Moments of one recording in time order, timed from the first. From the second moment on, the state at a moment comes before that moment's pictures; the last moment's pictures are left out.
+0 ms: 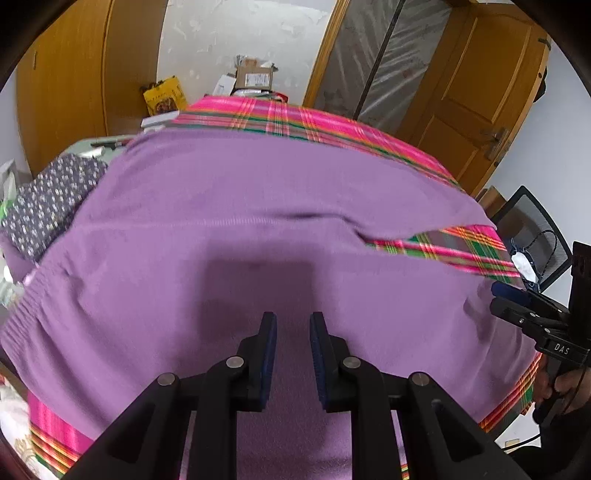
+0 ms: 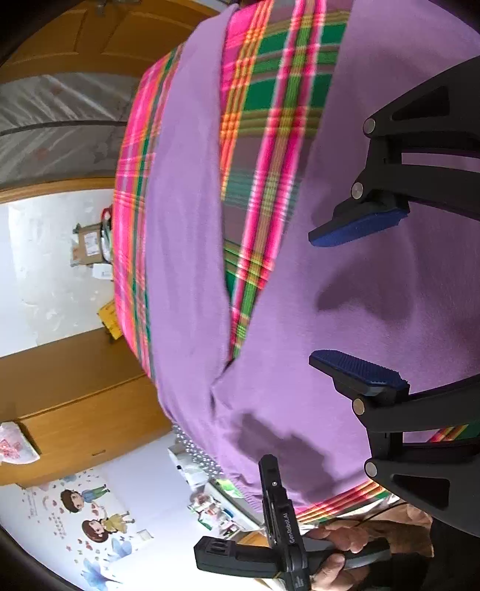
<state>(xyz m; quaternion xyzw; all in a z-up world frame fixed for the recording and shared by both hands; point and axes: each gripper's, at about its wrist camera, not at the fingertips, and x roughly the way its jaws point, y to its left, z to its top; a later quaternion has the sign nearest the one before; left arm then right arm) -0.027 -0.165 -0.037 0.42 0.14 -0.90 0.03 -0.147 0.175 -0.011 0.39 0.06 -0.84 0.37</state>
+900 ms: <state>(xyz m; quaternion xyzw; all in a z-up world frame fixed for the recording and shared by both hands) -0.062 -0.178 0.032 0.36 0.08 -0.93 0.05 -0.162 0.125 0.054 0.32 0.17 -0.85 0.37</state>
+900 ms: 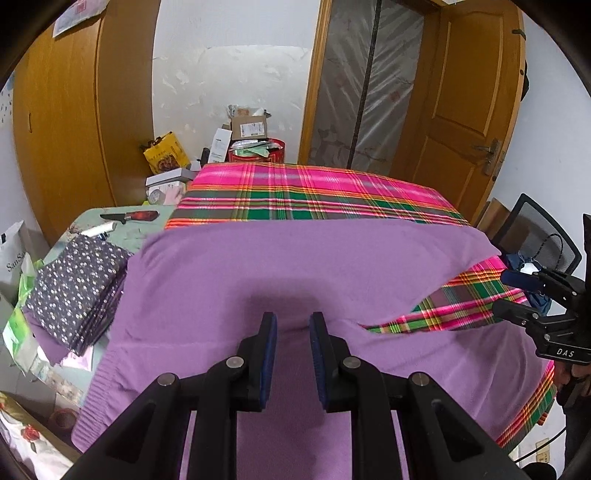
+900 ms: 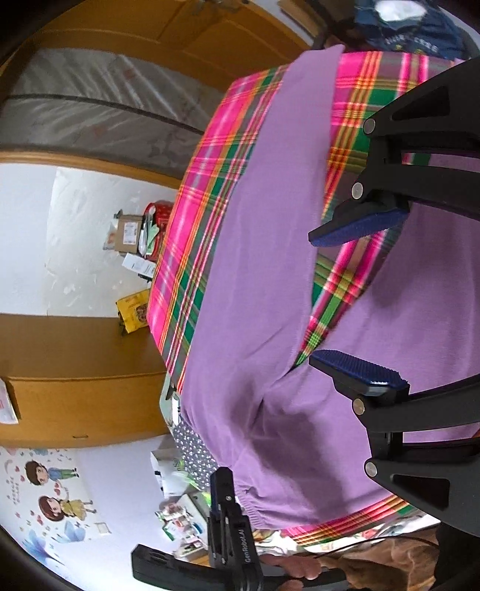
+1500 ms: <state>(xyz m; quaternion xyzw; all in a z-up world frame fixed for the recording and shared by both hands) -0.082 -0.197 0.071 0.36 0.03 -0.93 0.09 -0.188 0.105 0.102 0.28 0.19 -0.84 0.42</state>
